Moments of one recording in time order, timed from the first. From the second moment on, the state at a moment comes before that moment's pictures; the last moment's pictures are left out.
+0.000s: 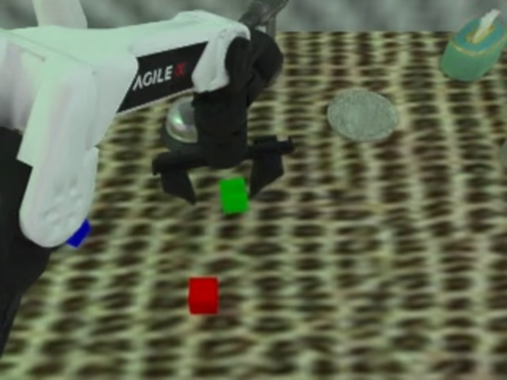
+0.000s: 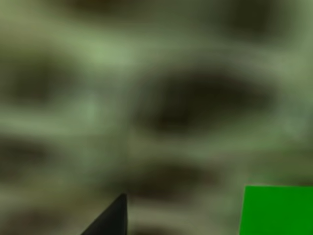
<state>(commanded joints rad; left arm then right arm) -0.54 2.46 1.95 -1.06 0.01 -0.70 0.01 0.00 0.00 0.00 0.00 0.00</state>
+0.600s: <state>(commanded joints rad) -0.54 2.46 1.95 -1.06 0.01 -0.70 0.01 0.00 0.00 0.00 0.00 0.00</state>
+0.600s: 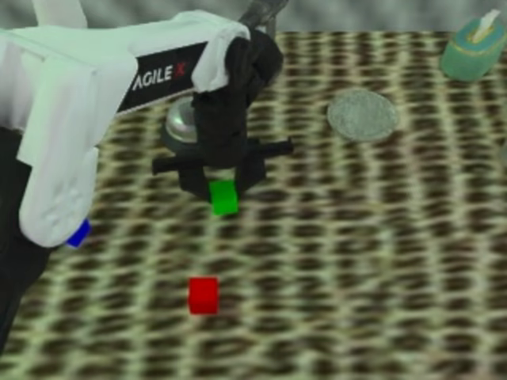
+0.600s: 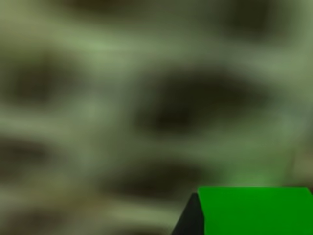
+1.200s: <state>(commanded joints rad) -0.53 2.43 2.02 -1.15 0.00 -0.69 0.01 0.00 0.00 0.00 0.00 0.00</state>
